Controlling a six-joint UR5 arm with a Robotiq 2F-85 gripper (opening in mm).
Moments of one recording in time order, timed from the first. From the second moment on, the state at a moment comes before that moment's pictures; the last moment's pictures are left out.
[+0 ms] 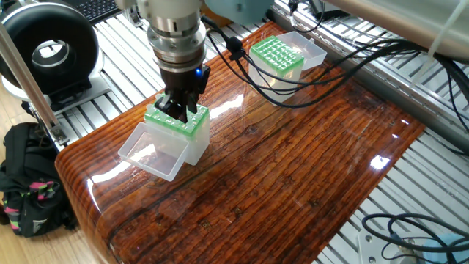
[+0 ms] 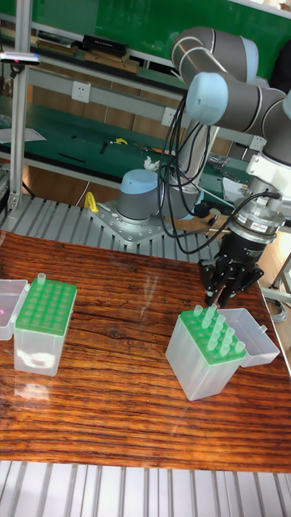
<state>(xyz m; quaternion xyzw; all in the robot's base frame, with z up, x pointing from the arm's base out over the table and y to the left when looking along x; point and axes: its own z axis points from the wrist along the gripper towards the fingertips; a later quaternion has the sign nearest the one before) 0.528 0.165 0.159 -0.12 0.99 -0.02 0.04</state>
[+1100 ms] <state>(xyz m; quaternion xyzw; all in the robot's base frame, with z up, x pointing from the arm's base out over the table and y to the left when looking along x) 0.525 0.170 0.150 -0.12 0.99 -0.02 0.05</state>
